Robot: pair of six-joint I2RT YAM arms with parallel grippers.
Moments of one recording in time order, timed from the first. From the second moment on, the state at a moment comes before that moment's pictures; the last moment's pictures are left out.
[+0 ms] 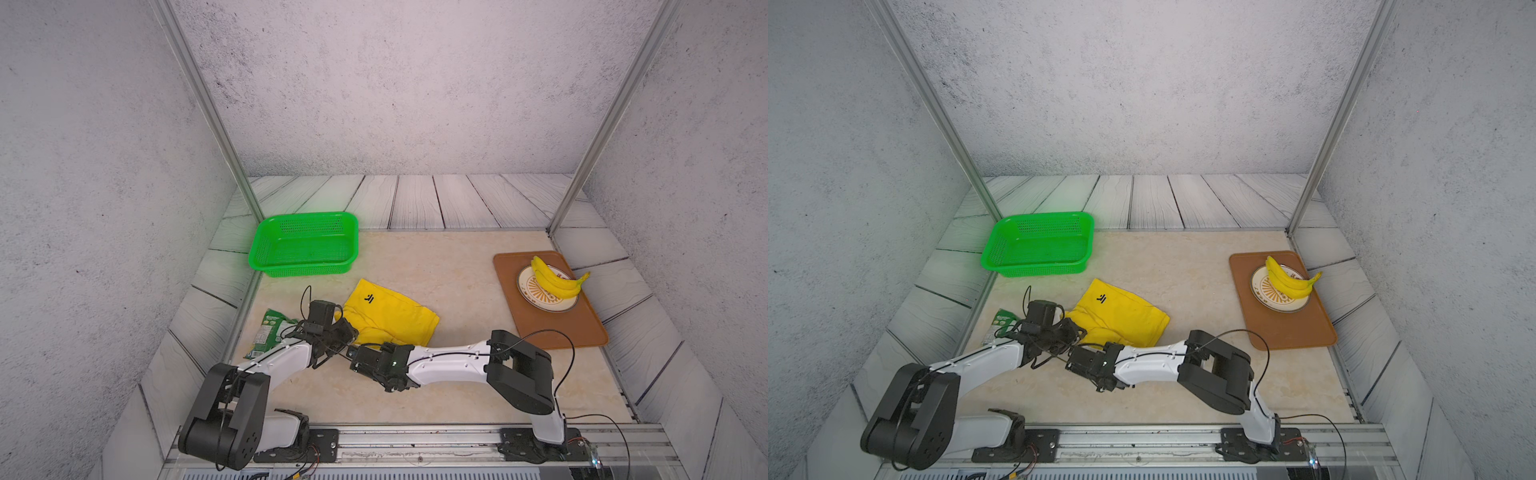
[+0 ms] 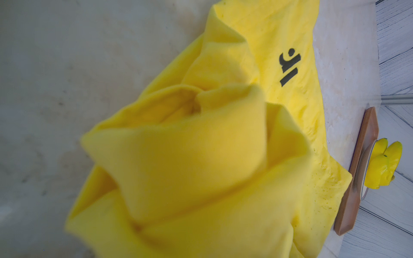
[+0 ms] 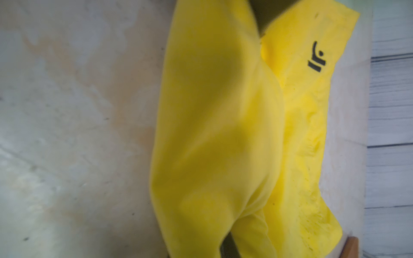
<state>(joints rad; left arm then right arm) -0.27 1.31 0.48 -0.10 0.29 -0.88 1.28 2.01 1.34 -0.54 0.52 -0.10</state>
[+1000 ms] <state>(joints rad) -0.26 1.22 0.47 -0.14 0.27 -0.87 0.77 1.97 1.05 0.06 -0.89 0.49</state>
